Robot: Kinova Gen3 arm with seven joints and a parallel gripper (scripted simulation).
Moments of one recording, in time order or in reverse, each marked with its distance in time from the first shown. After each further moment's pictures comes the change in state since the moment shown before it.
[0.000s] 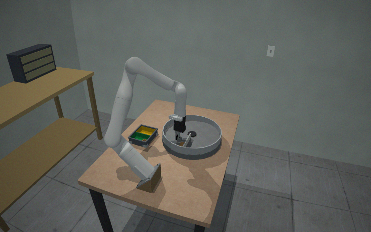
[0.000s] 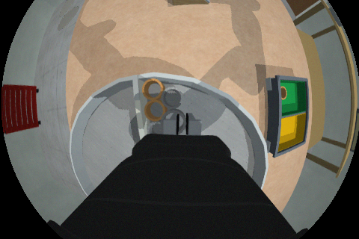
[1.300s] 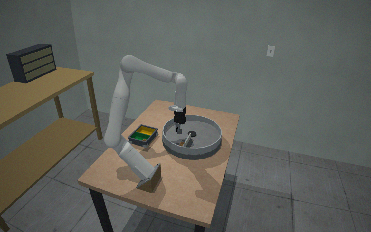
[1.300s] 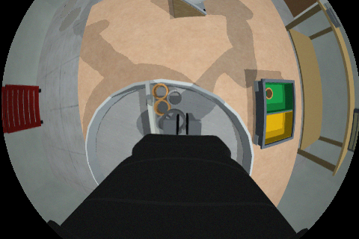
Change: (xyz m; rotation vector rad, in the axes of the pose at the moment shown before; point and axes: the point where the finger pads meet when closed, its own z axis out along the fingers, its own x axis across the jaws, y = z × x) arm 0.000 0.000 -0.063 -0.001 -0.001 0.000
